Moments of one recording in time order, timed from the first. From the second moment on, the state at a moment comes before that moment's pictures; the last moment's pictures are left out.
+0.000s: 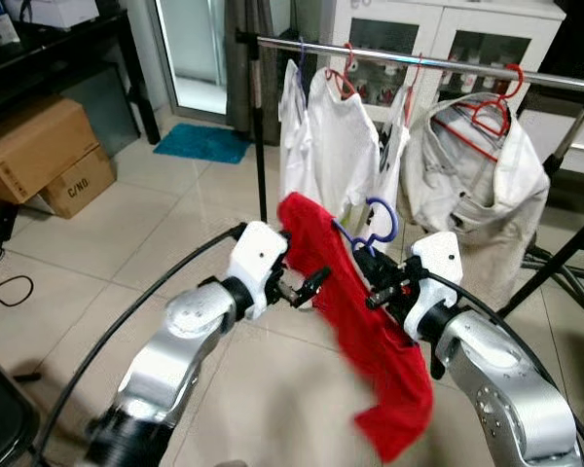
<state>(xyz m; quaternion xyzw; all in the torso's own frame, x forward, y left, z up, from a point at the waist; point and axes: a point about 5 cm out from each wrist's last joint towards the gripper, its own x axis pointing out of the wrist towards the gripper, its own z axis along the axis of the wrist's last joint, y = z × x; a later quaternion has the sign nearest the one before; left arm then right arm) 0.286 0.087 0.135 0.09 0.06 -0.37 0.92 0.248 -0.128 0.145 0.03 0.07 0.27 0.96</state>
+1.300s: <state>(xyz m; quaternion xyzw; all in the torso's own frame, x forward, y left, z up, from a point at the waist) 0.324 0.067 0.132 0.07 0.04 -0.30 0.95 0.250 -0.130 0.157 0.05 0.05 0.32 0.94</state>
